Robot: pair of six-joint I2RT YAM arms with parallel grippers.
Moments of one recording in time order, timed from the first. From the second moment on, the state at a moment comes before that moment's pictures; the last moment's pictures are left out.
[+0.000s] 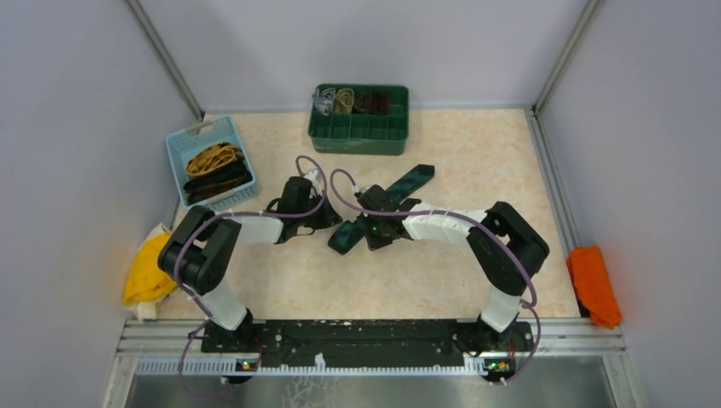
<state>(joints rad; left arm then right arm) -0.47 1.69 0.69 0.32 0.21 -0.56 0.84 1.72 1.03 -0.36 -0.01 0.41</state>
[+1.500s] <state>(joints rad) -0.45 0.93 0.52 -0.01 -0.35 -0.71 1.17 1.65 1.15 -0.37 0.43 0.04</state>
